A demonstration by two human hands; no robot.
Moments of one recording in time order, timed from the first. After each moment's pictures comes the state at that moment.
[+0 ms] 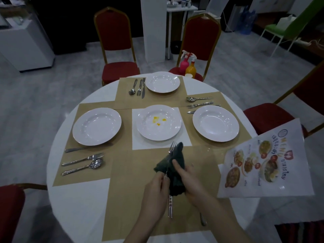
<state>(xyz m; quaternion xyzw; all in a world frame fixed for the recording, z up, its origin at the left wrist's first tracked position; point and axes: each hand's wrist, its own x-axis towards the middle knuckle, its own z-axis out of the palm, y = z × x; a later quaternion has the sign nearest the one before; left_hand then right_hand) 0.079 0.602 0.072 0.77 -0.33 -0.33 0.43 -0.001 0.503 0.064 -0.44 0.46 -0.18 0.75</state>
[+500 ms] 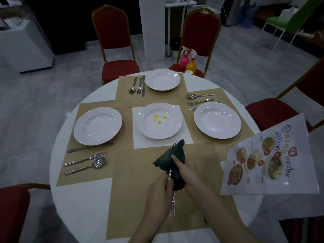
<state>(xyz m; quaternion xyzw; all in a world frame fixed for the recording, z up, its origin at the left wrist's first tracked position) 0.075 0.599 0.067 0.79 -0.36 -0.34 0.35 0.019 0.494 0.055 -0.43 0.54 -0.21 0.69</state>
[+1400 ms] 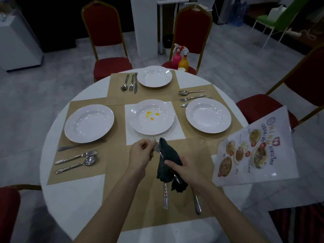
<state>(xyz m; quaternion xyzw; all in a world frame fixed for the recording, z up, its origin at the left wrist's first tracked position) 0.137 0.540 0.071 0.72 -0.23 -0.36 0.54 -0.019 0.487 0.056 -0.65 0.40 -0.14 0.63</state>
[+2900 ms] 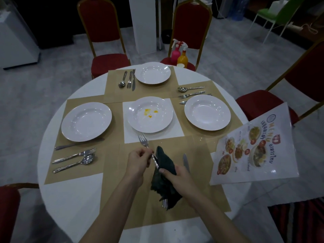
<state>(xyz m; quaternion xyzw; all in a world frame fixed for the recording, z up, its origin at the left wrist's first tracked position) 0.128 0.552 0.056 0.72 -0.15 -0.41 0.53 -0.021 0.519 0.046 -0.60 0.43 -0.13 0.66</state>
